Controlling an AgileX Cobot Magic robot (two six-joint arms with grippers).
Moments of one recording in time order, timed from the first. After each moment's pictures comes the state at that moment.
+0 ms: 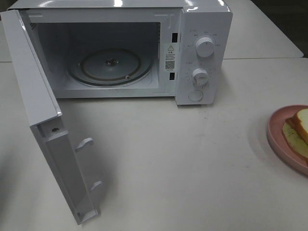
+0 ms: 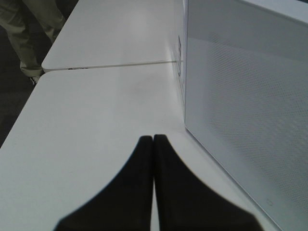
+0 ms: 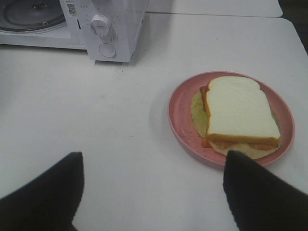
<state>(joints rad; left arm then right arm) -0.01 0.70 -0.22 -0.12 -0.08 0.19 0.10 0.00 -0.50 0.02 1.03 0.00</state>
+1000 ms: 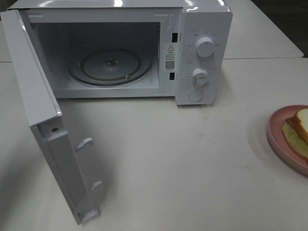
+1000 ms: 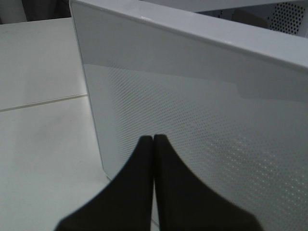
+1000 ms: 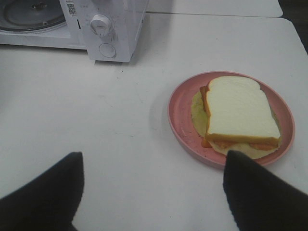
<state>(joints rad) -0.02 1.24 -0.24 0.47 -0.75 -0.29 0.10 0.00 -0.50 0.02 1.03 0.00</state>
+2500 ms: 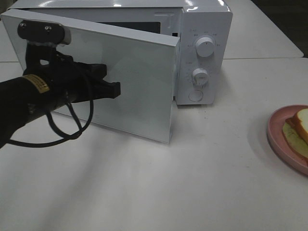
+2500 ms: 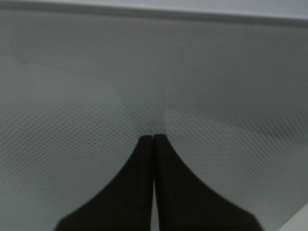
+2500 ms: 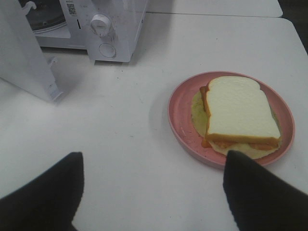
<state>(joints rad) -0.66 1.69 -0.64 -0.23 -0.68 0.04 0.10 0.00 -0.50 0.02 1.03 0.00</state>
